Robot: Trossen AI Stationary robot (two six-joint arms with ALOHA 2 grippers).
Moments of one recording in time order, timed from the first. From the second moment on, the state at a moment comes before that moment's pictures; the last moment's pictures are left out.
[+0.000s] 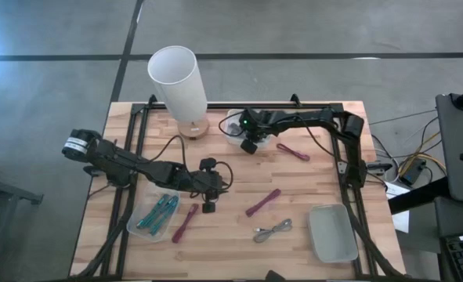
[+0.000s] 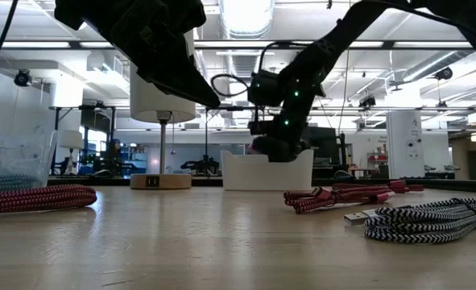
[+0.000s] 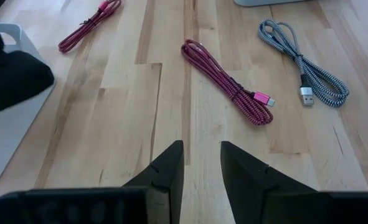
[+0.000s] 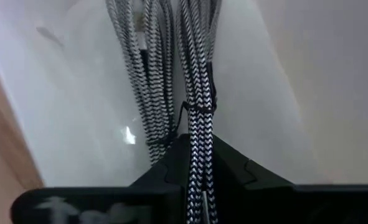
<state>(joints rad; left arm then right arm) -0.22 1.47 0.86 -0.02 -0.23 -0.11 -0.42 2.01 1.32 -0.45 0.16 0.07</state>
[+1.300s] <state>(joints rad) -0.31 1.47 0.86 -0.04 -0.22 -0.27 0.21 1.65 1.31 -0.76 0.15 0.35</state>
